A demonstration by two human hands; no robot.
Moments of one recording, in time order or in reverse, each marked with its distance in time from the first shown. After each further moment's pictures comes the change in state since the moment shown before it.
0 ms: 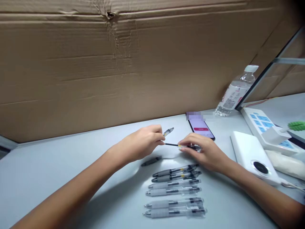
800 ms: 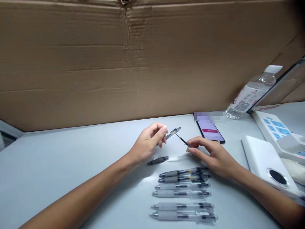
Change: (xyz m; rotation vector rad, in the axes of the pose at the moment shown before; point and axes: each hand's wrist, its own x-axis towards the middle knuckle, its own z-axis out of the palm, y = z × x) left_hand -0.012 -0.006 0.040 -1.083 0.347 -0.374; right_hand 0.001 -0.002 0.008 0.139 -0.064 0.189
